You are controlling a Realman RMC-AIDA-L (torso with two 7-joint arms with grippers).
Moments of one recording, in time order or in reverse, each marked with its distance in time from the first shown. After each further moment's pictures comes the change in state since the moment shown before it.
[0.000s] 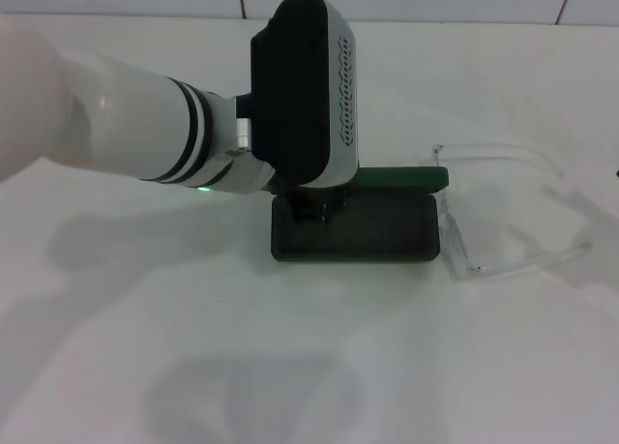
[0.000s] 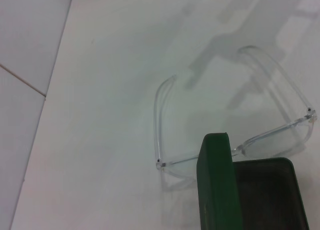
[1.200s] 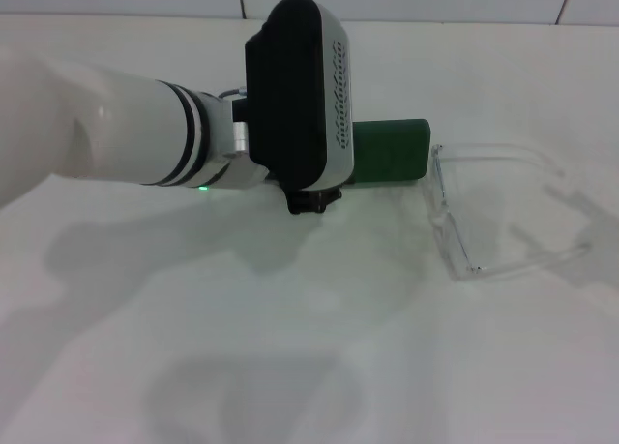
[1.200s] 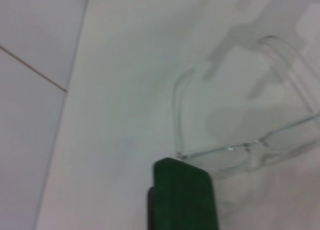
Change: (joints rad) left arm 0.036 -0.003 0.023 0.013 0.045 -0.076 -0.002; right arm 0.000 -0.001 0.012 0.003 0.000 -0.011 -0.003
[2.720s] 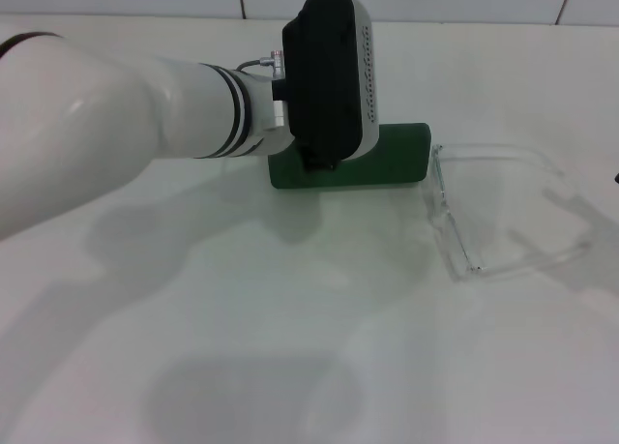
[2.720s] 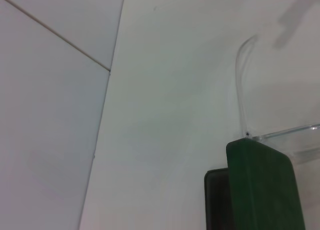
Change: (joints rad) left arm -0.145 -0.005 0.060 -0.266 0.098 -0.259 -0.091; right arm 0.004 0.000 0.000 0.050 0.000 -0.001 -0.030
